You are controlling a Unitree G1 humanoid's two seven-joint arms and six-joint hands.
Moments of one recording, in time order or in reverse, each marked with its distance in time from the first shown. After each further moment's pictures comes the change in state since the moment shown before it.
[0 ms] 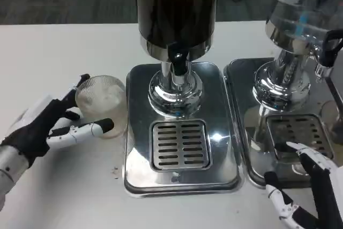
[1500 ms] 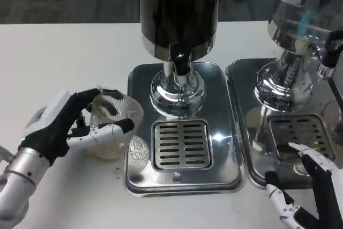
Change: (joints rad) left arm 0.004 -0.057 -0.058 0.002 0.105 -0.120 0.238; right arm 0.008 0.017 -0.001 0.004 0.000 -0.002 -0.012
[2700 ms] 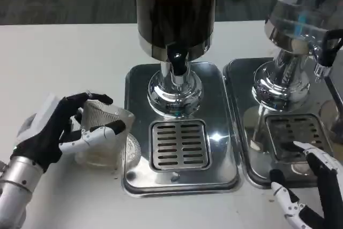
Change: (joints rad) left arm 0.031 -0.004 0.018 0.025 0.008 -0.007 0.083; right arm -0.002 -0.007 -0.022 -0.001 0.018 -0.006 0.006
